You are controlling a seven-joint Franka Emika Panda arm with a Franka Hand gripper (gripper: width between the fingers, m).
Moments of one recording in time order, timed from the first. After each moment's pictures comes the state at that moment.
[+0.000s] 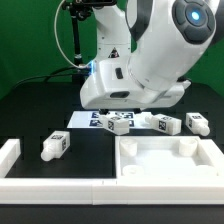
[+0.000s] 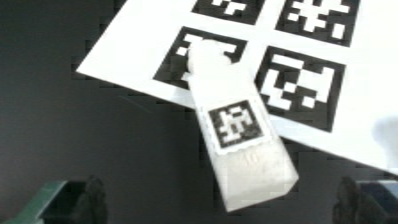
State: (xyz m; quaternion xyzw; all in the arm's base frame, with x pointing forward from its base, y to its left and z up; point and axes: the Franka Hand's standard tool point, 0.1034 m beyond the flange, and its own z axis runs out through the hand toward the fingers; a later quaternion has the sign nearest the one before) arm 0.431 -0.006 0.048 0.90 0.14 -0.40 0.11
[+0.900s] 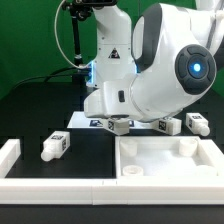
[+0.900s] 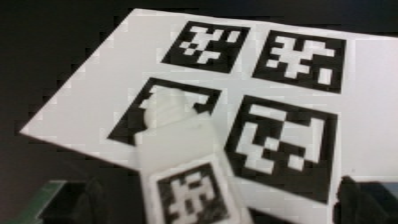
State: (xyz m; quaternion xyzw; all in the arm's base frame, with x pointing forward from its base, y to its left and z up) arm 0.389 -0.002 0.021 0.86 0.12 -0.48 0.12
